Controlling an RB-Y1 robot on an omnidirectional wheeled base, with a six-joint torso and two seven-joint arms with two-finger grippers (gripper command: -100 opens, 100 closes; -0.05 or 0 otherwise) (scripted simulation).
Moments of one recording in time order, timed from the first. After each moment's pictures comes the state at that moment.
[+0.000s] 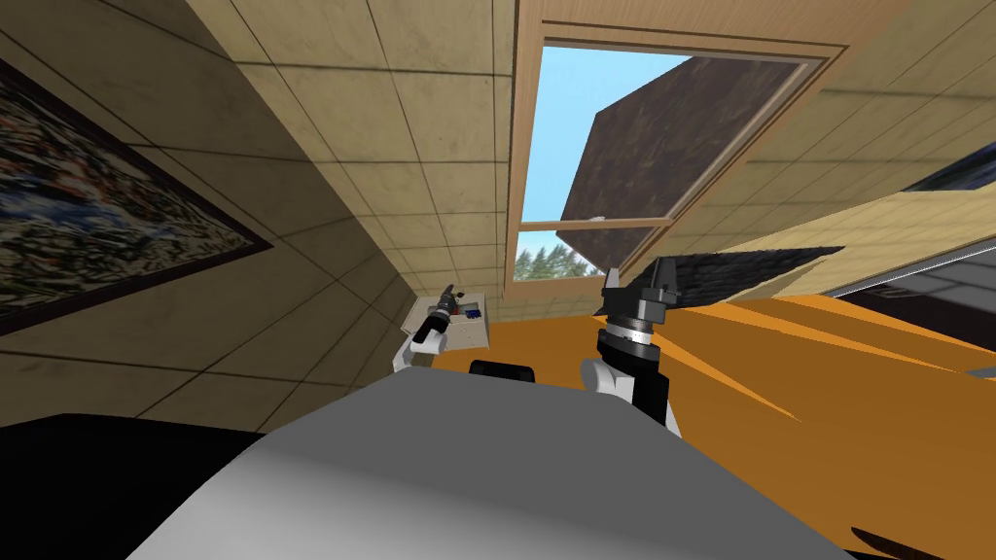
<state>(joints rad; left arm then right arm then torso) 0.26 0.18 -0.02 -1.73 0.12 0.03 0.11 0.51 0.00 0.00 -2.34 -0.06 -0.45 -0.09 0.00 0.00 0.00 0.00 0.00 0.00</state>
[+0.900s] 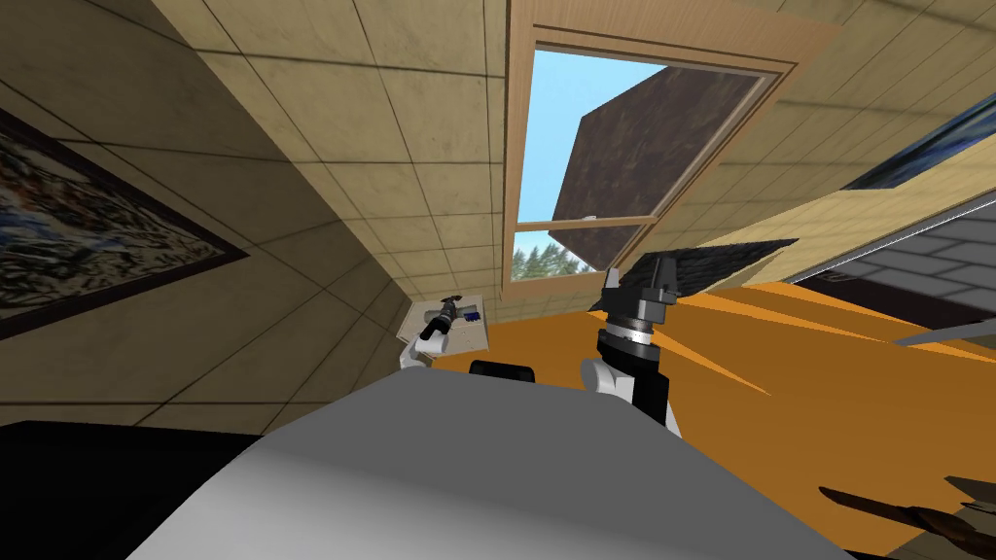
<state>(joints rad) 0.17 0.18 0.01 -1.49 0.10 0.12 0.11 0.51 0.00 0.00 -2.34 -0.06 -0.45 -0.09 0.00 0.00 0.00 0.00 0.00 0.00</state>
